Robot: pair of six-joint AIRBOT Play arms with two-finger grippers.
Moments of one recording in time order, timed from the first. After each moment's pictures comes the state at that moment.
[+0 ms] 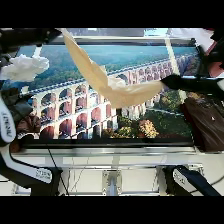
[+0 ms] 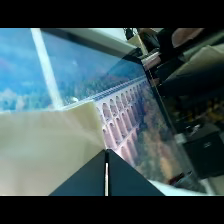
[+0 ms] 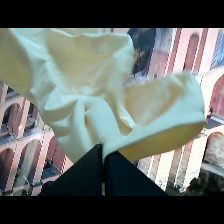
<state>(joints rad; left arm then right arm) 0.18 -1.62 2.05 0.53 -1.19 -1.28 -0.17 -0.96 1.17 -0.82 1.08 1.22</state>
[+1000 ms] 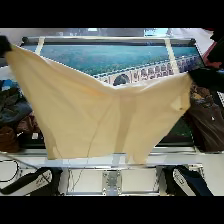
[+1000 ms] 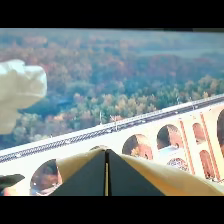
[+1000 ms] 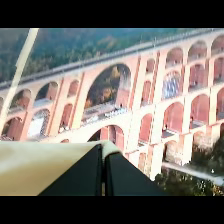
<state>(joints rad) 0.19 -1.21 1.74 1.32 -1.16 -1.36 -0.22 -0.84 1.27 -1.03 1.17 1.38</state>
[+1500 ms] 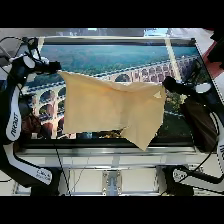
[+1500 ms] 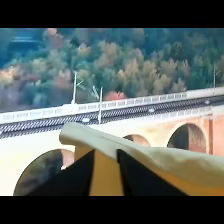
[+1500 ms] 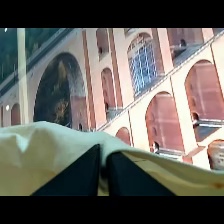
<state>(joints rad) 0.08 -1.73 1.65 1.27 -0.71 -1.49 -0.13 -1.33 1.01 -0.76 0.49 1.24</state>
